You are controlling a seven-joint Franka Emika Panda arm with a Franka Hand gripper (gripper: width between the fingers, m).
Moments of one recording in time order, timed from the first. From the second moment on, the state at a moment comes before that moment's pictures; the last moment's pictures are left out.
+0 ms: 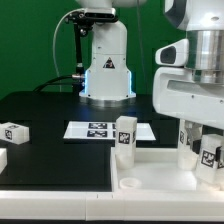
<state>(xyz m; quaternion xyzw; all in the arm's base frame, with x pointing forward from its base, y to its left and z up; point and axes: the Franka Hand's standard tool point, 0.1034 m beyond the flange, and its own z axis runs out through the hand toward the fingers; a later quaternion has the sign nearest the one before) 0.643 0.106 0.074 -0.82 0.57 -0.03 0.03</state>
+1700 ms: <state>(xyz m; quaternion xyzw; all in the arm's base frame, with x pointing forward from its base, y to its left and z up) 0.644 0.117 0.077 -0.95 0.30 -0.06 0.01</state>
